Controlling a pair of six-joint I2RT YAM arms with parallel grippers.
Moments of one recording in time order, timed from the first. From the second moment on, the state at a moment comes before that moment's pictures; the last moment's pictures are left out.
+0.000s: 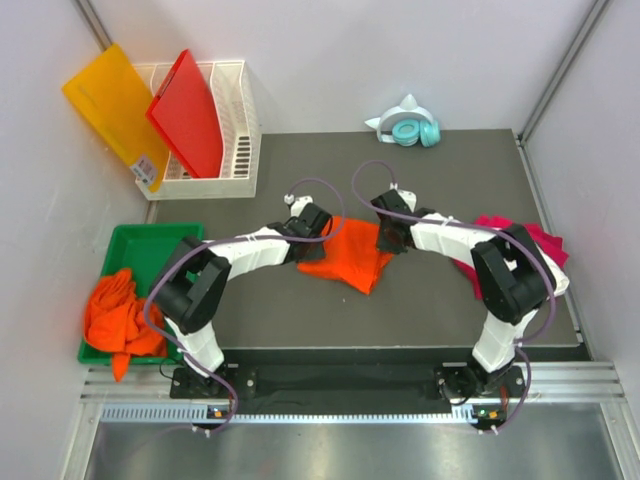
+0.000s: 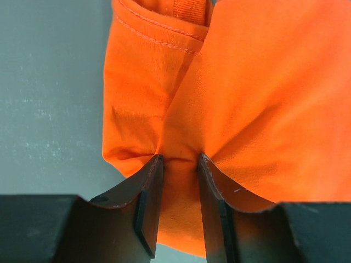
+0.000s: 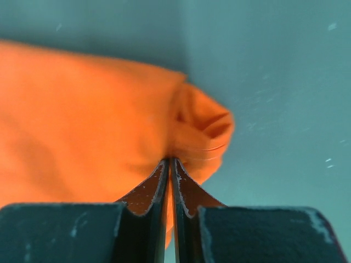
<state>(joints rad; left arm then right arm) -0.67 1.77 1.07 -0.29 -0.28 -0.73 0.58 1.77 1.10 -0.39 0.25 0.69</state>
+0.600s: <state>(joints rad) -0.69 1.69 0.97 -0.29 -0.27 -0.78 0.47 1.89 1.23 -0.42 0.22 0.67</state>
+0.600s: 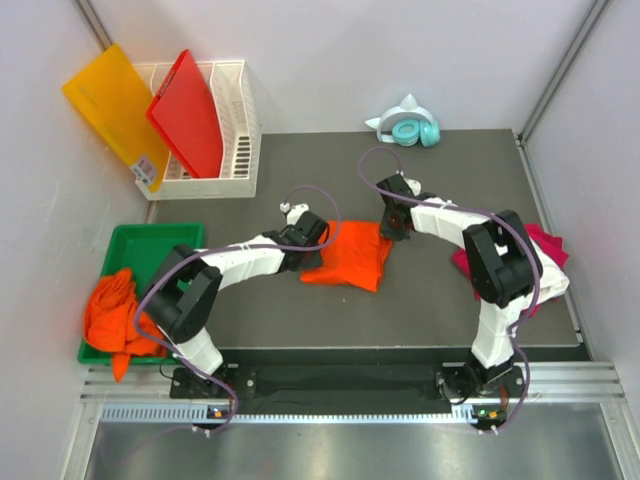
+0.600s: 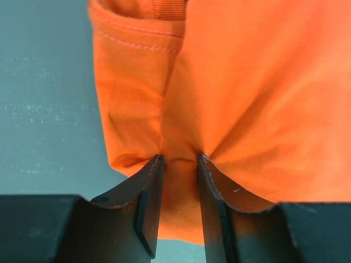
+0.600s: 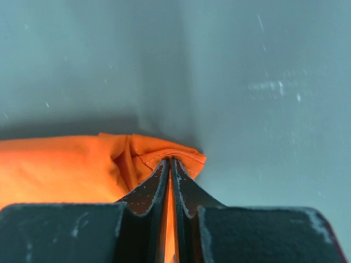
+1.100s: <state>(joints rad) -0.72 1.60 0.97 -0.34 -0.35 -0.76 0.42 1.85 1.29 -0.46 0.19 0.62</state>
